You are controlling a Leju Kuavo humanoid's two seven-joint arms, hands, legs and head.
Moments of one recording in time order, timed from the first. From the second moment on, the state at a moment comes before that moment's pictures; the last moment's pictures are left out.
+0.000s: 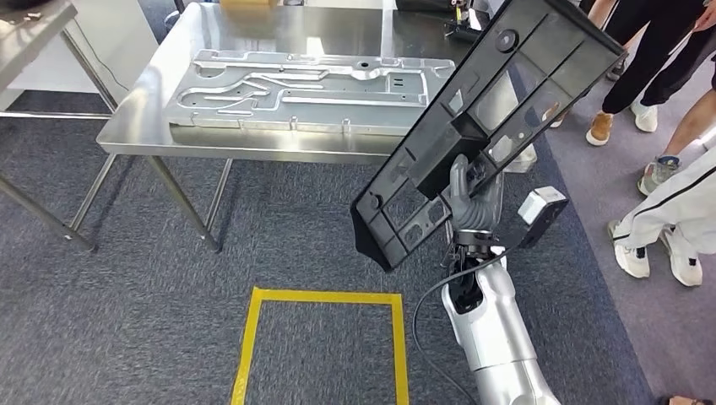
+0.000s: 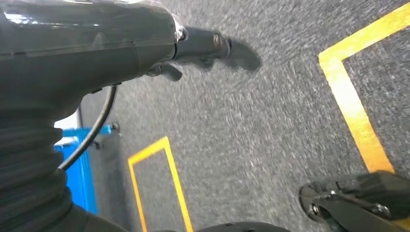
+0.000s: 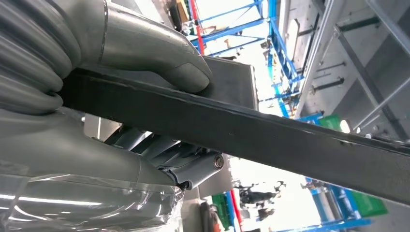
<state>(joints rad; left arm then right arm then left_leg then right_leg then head) -0.09 -0.19 0.56 -0.19 -1.03 0.10 0.09 -0.44 0.17 0.12 -1.21 -0.32 0.04 -0.46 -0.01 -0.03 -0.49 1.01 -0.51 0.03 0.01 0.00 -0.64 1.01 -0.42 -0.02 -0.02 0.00</state>
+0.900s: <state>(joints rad) -0.07 -0.17 0.63 -0.19 -1.00 0.15 0.06 -0.41 0.16 0.14 -1.23 -0.30 0.04 -0.46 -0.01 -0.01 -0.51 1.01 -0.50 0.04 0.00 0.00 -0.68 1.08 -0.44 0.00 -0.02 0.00</state>
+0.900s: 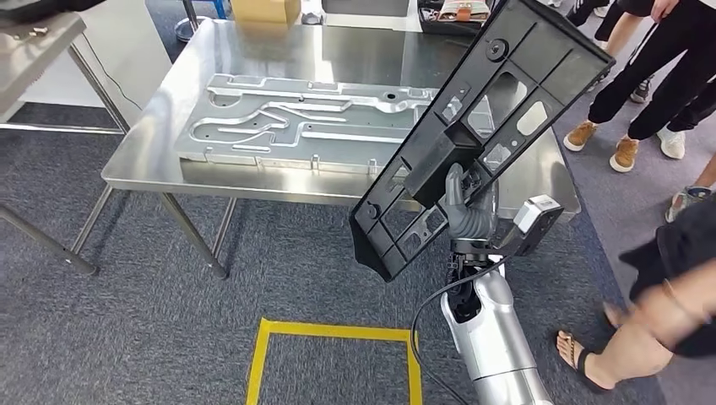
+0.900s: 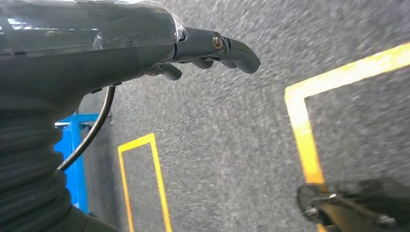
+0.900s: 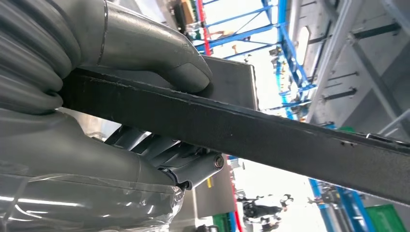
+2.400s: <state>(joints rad) -0.08 -0.18 0.67 -0.19 -0.99 0.14 0.06 -0.75 0.06 0.17 -1.01 0.18 -0.02 -0.24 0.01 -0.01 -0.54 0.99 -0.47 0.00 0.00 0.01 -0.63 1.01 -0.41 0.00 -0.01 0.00</state>
